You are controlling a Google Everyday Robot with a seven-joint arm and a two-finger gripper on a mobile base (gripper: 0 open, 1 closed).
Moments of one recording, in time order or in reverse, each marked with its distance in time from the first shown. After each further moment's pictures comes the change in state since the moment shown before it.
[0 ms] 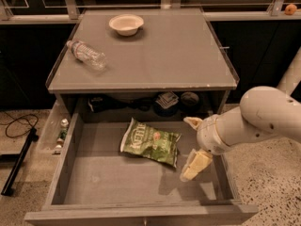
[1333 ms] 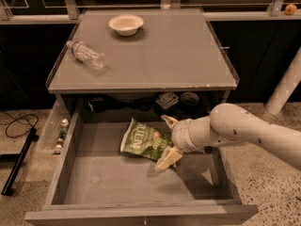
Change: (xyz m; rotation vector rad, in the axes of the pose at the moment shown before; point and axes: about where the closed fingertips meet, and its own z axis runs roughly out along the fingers) arm -0.022 -0.042 0.102 0.067 -0.186 -0.090
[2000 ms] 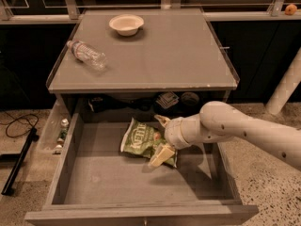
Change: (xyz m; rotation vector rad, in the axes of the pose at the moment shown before) arm -0.002 -0.011 0.032 -0.039 -0.023 0.027
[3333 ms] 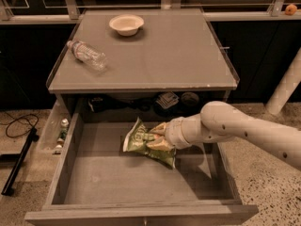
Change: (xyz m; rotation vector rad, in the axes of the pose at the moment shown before) arm 0.000 0.000 0.000 -0.001 0.000 0.000
